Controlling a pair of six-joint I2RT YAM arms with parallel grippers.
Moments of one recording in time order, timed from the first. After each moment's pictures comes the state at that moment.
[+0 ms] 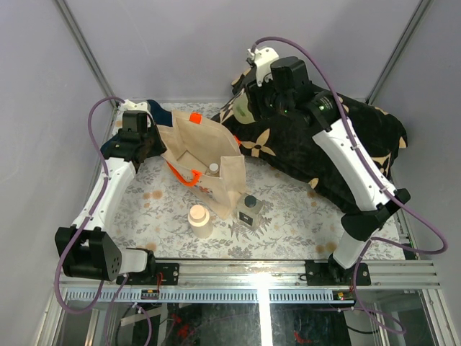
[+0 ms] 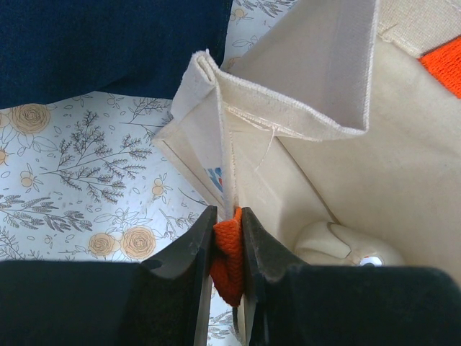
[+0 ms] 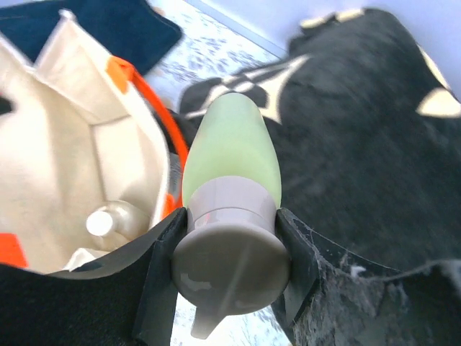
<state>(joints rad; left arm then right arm) -0.07 1.31 1.18 -0.57 -0.01 -0.33 0.65 1.73 2.17 -0.93 0.15 -0.03</state>
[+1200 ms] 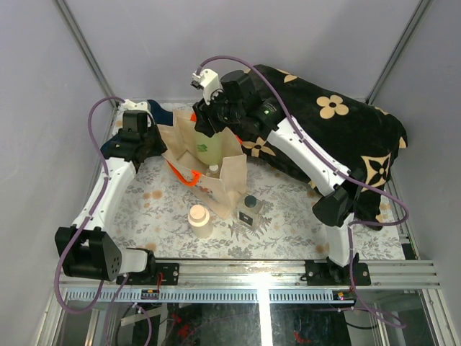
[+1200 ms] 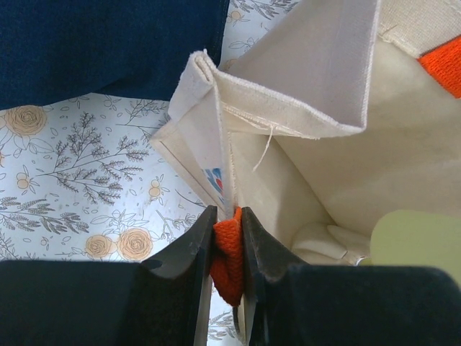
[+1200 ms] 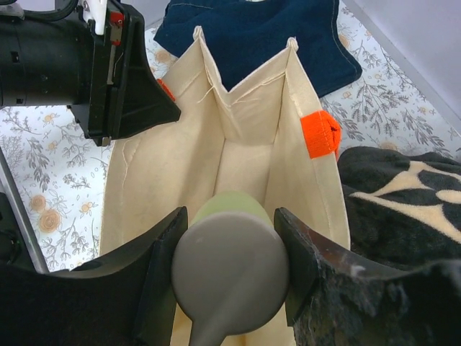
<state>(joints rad) -0.08 1.31 1.18 -0.56 0.00 -0.34 0.79 1.99 2.24 -0.70 -0.25 -0.06</state>
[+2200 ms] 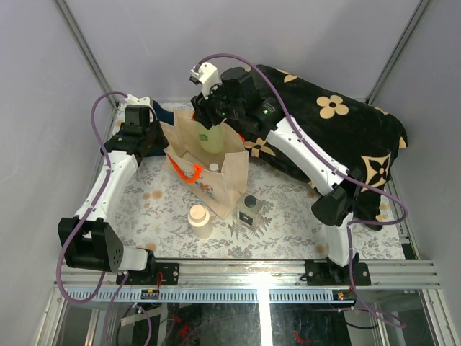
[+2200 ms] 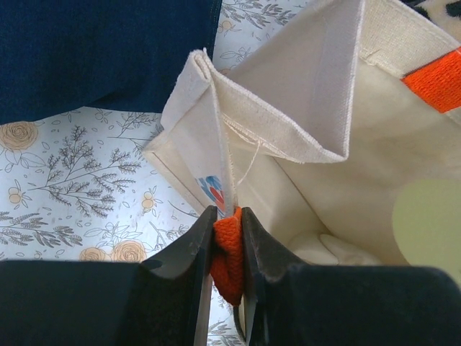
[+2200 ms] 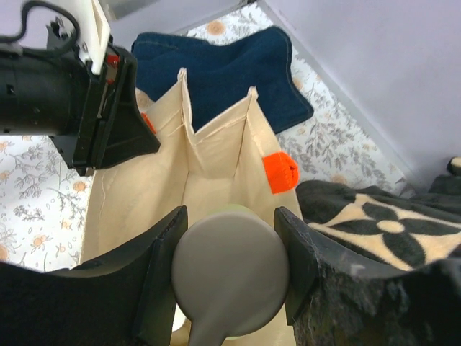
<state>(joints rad) -0.08 1.37 1.24 -0.56 0.00 -0.34 0.79 2.01 2.24 -0.60 -0.17 -0.14</state>
